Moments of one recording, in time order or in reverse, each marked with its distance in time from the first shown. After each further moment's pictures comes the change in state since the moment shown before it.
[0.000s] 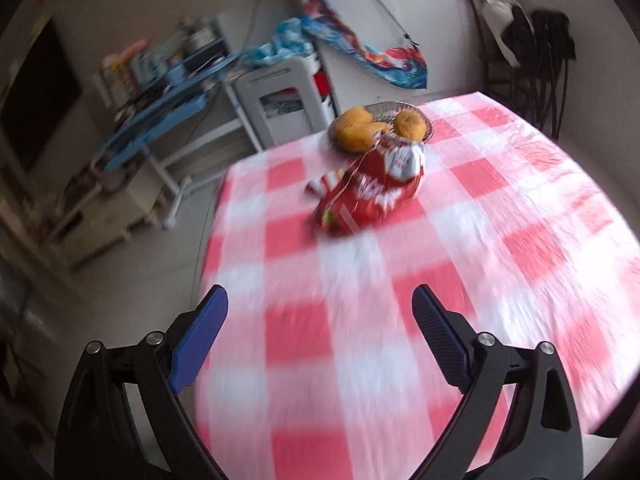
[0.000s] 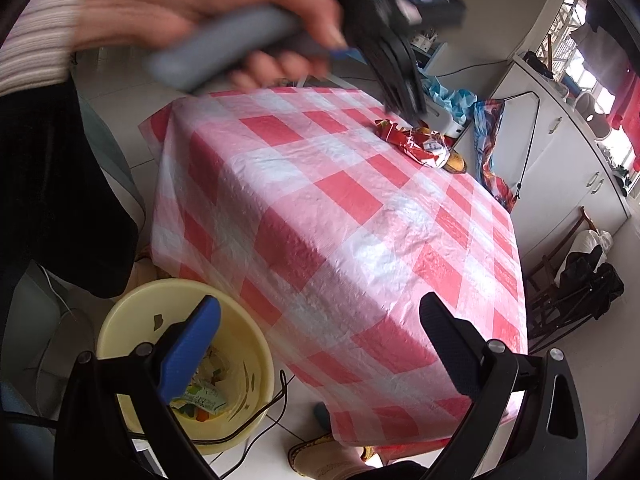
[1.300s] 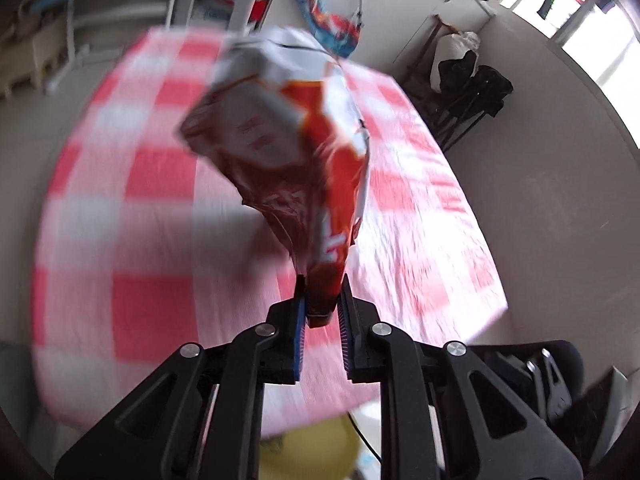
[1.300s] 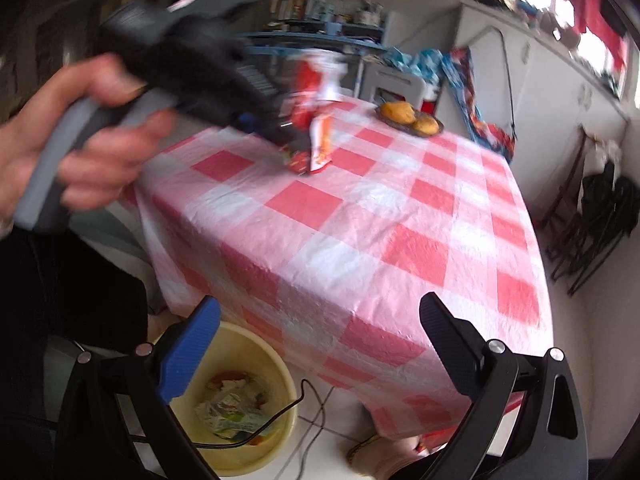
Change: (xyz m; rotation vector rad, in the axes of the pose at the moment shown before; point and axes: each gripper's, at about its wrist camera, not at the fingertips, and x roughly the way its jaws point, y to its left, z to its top) left arm -0.026 0.033 -0.101 -0.410 0.235 -0.659; right arm 0.005 -0.062 -0.008 0.361 0.015 0.114
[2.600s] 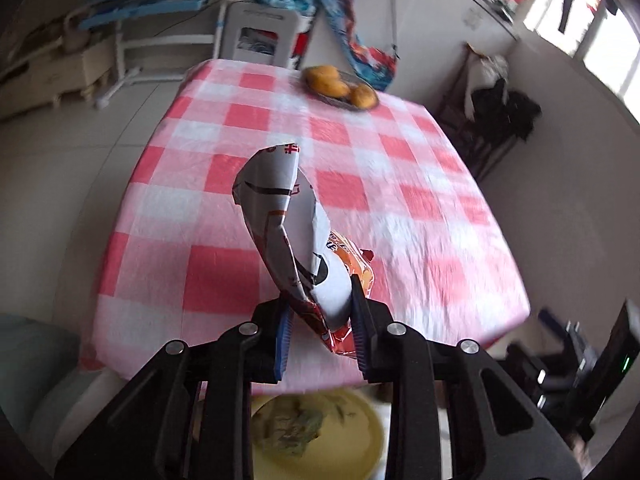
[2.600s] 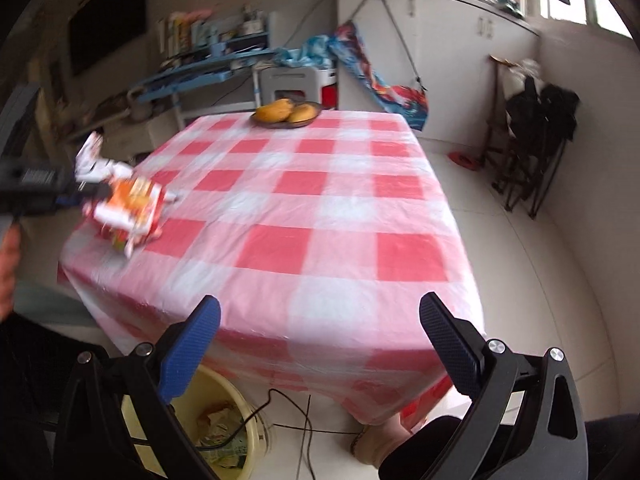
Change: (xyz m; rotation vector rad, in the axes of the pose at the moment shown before) left arm -0.061 -0.009 -0.040 0.035 -0.146 0.187; right arm -0.017 -0.085 -0.013 0.299 -0.048 -0.172
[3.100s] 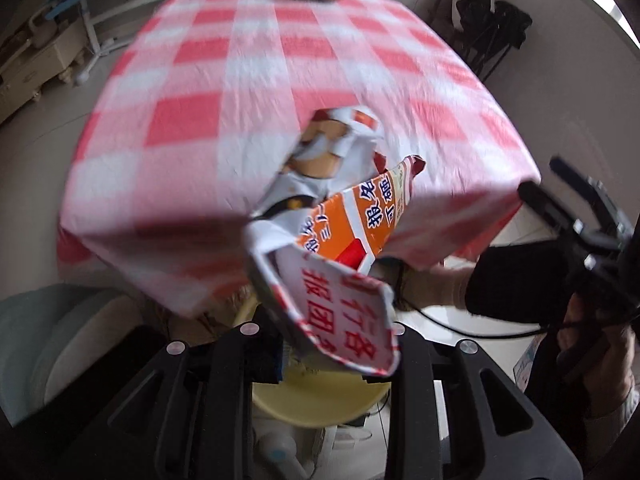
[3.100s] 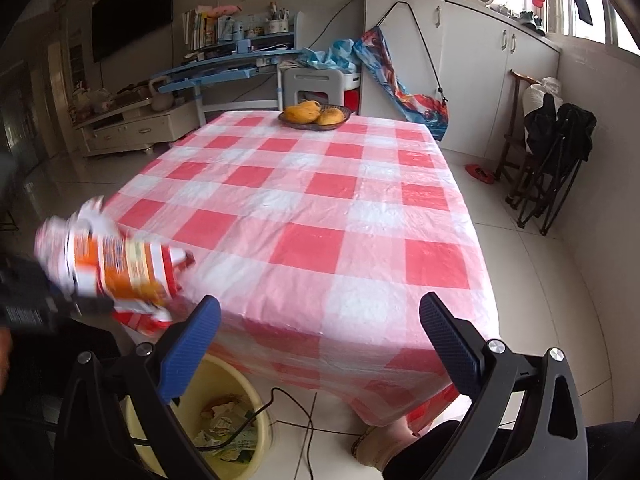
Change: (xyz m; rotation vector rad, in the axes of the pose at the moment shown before) left arm 0.016 -0.024 -0.093 0.092 0.268 0.017; right arm -0.007 0.026 0.003 -0.087 -0.004 0.058
